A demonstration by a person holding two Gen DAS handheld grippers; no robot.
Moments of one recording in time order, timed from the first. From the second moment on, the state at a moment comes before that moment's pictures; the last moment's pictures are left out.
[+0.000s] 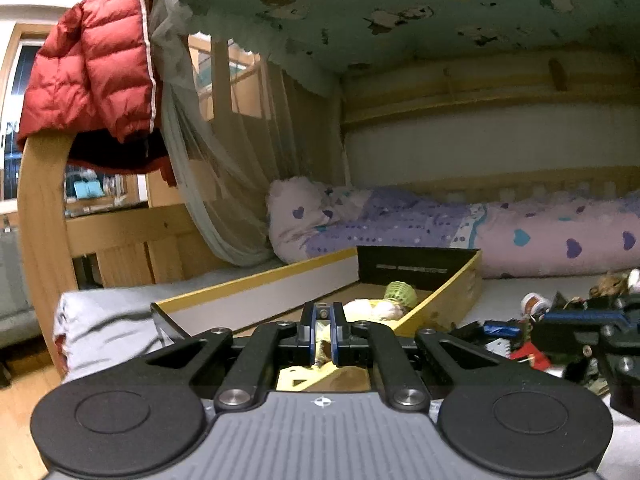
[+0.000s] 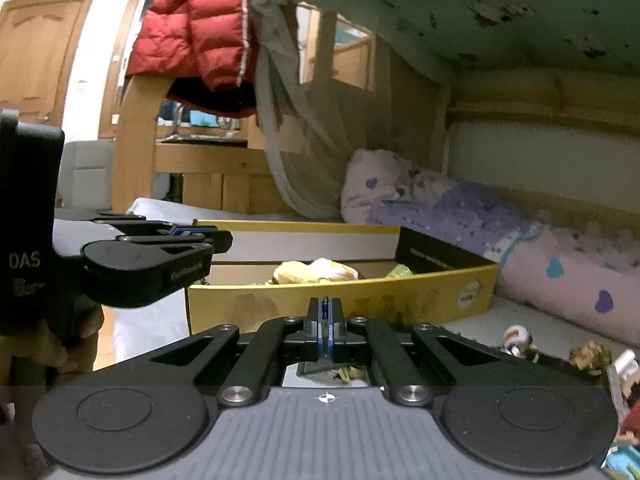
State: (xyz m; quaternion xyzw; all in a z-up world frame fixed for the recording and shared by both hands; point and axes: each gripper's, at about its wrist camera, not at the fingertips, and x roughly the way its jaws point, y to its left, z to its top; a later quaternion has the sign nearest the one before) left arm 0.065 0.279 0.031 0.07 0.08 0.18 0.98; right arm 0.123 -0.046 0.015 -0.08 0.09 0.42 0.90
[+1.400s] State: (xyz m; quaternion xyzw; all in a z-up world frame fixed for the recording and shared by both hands) left arm 0.101 0.376 0.012 0.01 0.13 0.24 0.96; right arm 0.204 0.110 0.011 -0.08 0.15 0.53 0.83
